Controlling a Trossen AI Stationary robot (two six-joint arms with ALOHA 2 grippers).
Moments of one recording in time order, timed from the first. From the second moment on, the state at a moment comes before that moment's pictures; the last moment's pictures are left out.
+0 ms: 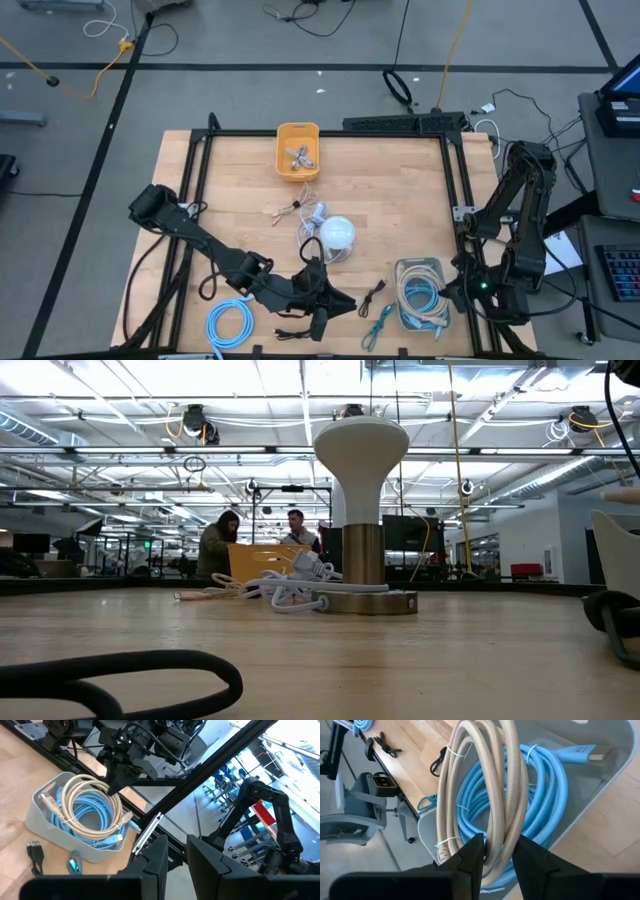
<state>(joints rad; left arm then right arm) -0.56 1.83 1.52 0.14 -0.40 -0.88 1.37 1.12 0.75 -0.88 0.59 2.24</state>
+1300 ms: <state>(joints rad) -0.55 1.83 1.52 0.14 -0.39 -0.86 1.30 1.15 0.75 -0.84 0.37 2.18</state>
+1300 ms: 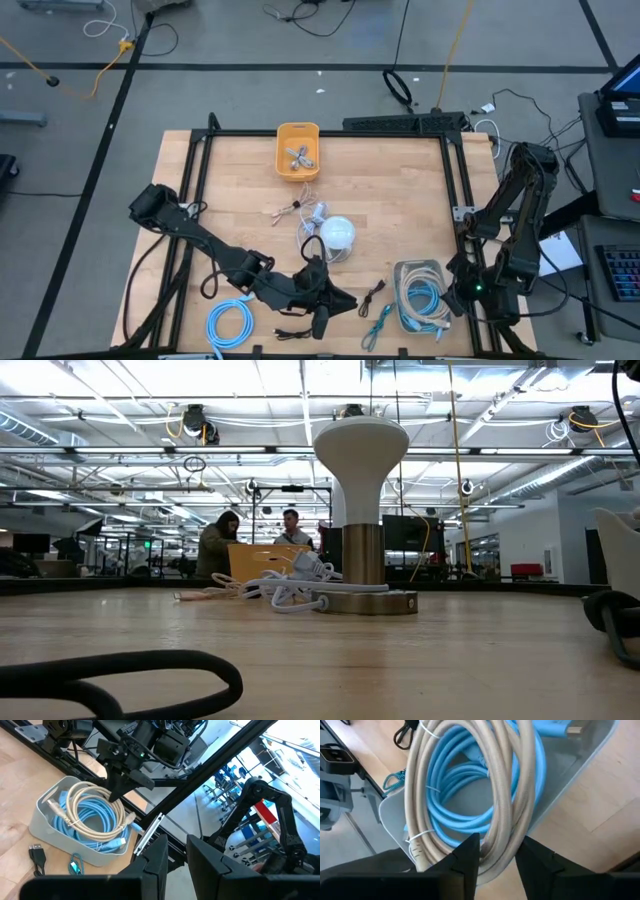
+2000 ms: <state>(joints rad) -0.55 1.83 1.52 0.13 -0.39 -0.86 1.24 1.09 0.75 -0.83 0.41 2.07</state>
